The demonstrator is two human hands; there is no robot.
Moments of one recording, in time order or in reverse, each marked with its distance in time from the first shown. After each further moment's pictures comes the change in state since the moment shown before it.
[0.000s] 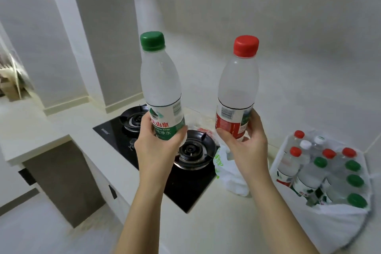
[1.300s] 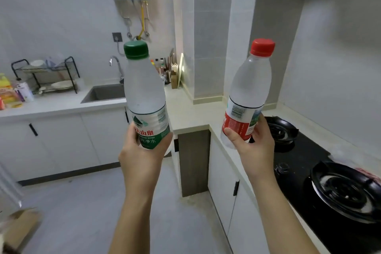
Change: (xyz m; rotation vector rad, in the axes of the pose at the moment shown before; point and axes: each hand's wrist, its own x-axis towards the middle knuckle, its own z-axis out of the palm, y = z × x) left_hand -0.001 -0.002 -0.391 0.276 0.668 -0.011; right_hand -0.144 -0.097 0.335 0.355 -0.515 0.040
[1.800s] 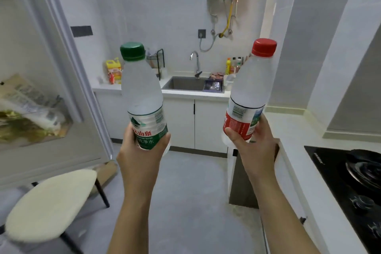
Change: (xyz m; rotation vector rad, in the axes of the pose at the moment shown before) left_hand 0.007 -0.011 -0.099 0.241 0.441 0.036; right_hand -0.001 0.013 0.133 0.170 -0.388 0.021
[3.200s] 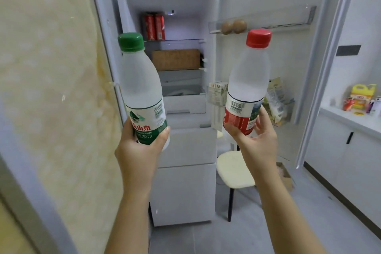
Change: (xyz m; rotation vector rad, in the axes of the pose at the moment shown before) left_hand -0.175 0.109 -0.228 0.598 1.227 0.083; right_hand -0.153 -0.132 0.181 0.770 -1.116 -0.084
